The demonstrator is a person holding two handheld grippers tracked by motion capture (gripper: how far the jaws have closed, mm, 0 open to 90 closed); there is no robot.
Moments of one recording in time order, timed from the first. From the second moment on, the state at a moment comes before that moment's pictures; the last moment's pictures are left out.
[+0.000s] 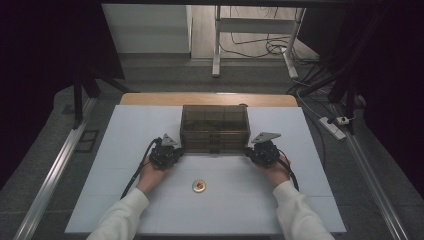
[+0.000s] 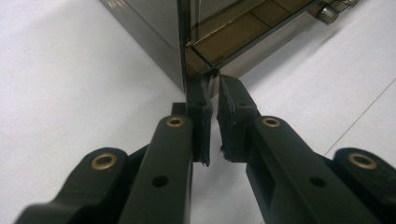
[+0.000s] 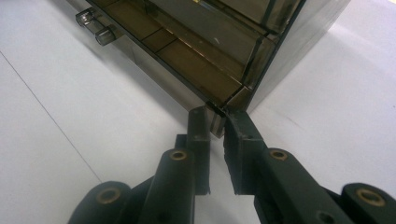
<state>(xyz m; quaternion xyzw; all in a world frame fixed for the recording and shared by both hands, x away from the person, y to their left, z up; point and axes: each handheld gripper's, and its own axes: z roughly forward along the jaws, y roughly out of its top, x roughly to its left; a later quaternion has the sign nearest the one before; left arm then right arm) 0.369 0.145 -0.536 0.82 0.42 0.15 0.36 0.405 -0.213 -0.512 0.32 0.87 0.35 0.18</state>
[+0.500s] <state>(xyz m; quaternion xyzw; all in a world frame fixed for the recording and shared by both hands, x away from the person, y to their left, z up) 0.365 0.145 -0.535 0.82 0.42 0.15 0.35 0.403 -0.214 -0.512 0.31 0.87 0.34 0.18</state>
